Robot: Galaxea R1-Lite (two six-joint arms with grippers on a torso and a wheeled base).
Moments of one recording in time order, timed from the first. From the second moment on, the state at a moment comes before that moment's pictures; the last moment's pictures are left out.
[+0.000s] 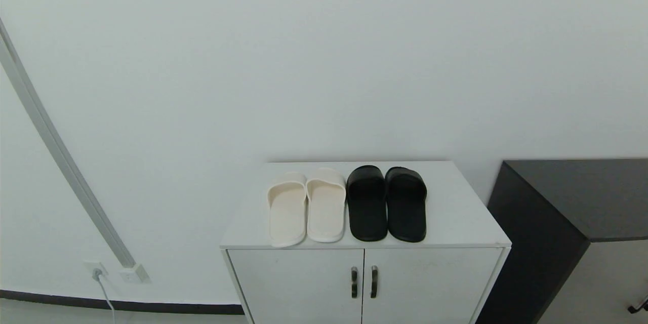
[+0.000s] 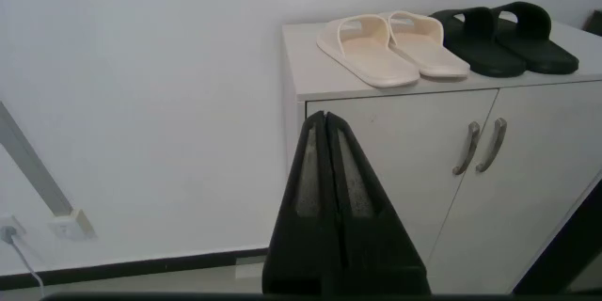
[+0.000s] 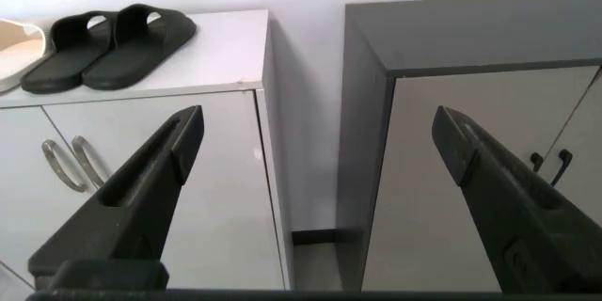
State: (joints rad) left arm 0.00 0.00 0.00 0.00 -0.07 0.01; right arm 0.00 0.00 0.00 0.00 -0.05 0.01
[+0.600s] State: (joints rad) left arm 0.00 0.00 0.00 0.00 -0.07 0.01; right arm 0.00 0.01 0.00 0.00 0.00 0.01
